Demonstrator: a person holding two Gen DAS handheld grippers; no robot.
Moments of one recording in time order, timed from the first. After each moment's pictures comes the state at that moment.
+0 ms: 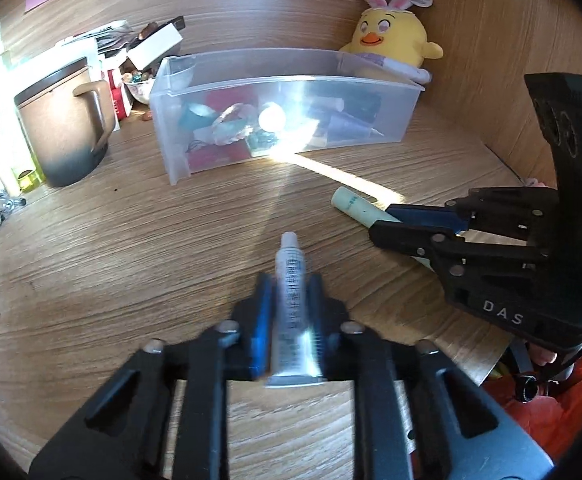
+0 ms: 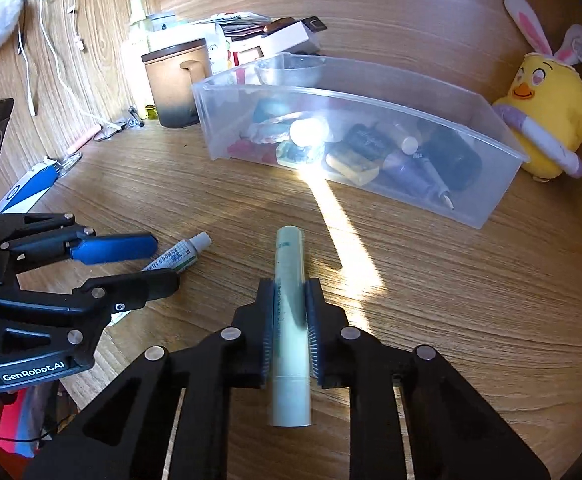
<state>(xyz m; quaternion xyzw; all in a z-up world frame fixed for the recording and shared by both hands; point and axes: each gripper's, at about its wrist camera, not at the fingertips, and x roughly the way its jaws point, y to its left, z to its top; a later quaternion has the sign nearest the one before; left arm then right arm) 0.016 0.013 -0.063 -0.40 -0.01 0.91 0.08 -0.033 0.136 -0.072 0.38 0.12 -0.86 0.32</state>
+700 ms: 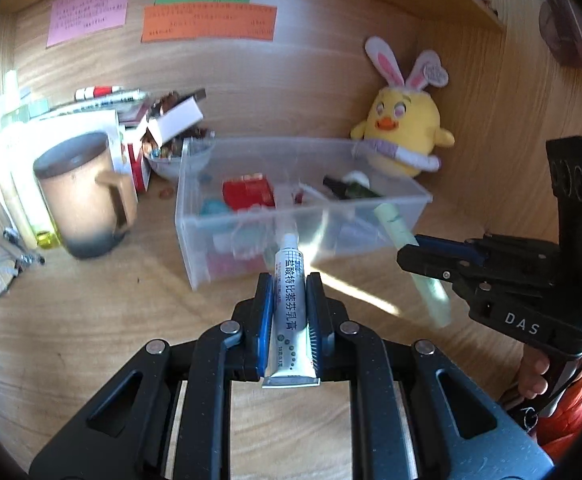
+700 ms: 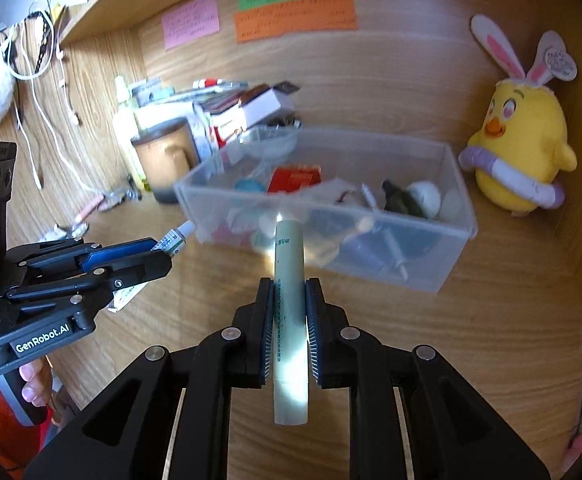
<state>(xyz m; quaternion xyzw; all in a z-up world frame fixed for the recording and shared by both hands) -0.012 0.001 0.002 -0.32 -0.05 0.95 0.06 -0.062 0.162 -0.013 0.33 0.06 -0.88 0.33</state>
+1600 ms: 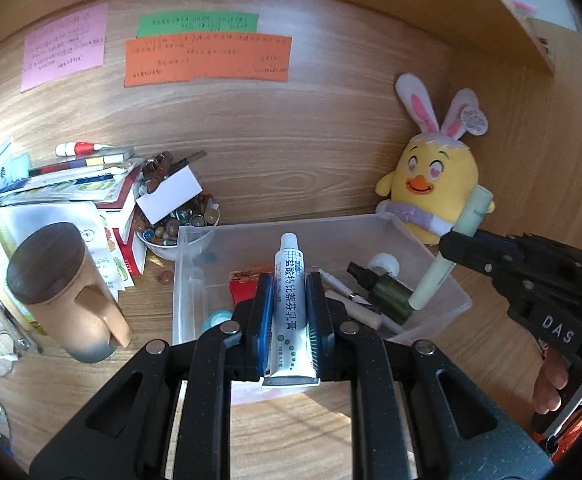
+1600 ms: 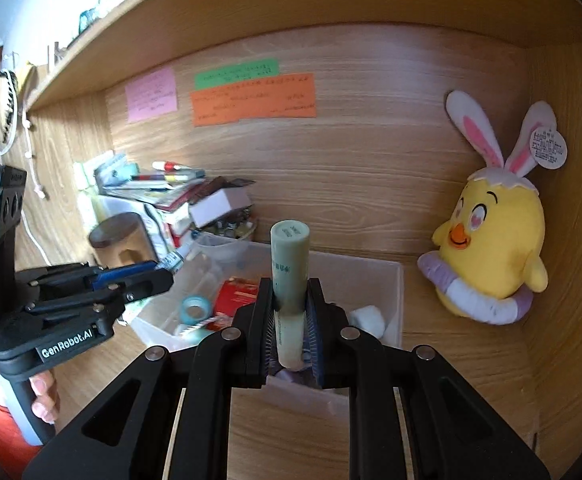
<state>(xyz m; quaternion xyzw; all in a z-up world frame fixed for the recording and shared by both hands) -0.110 -0.008 0.040 -0.30 -0.05 0.95 0.03 -0.134 0.162 0.046 0.26 0.06 -0.92 0.29</state>
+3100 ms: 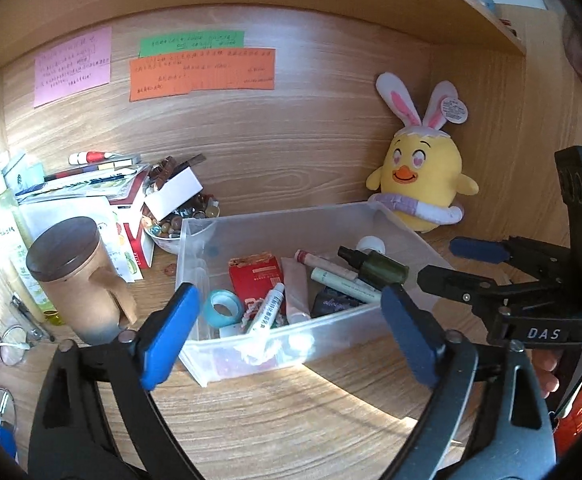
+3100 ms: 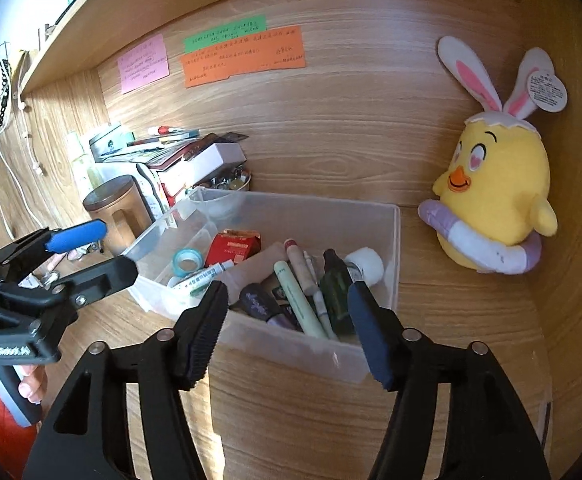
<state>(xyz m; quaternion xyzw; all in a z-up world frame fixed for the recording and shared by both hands) -0.063 0.011 0.036 -0.27 -0.01 0.96 0.03 -0.129 0.185 0.018 0.31 0.04 -0.90 0.31</state>
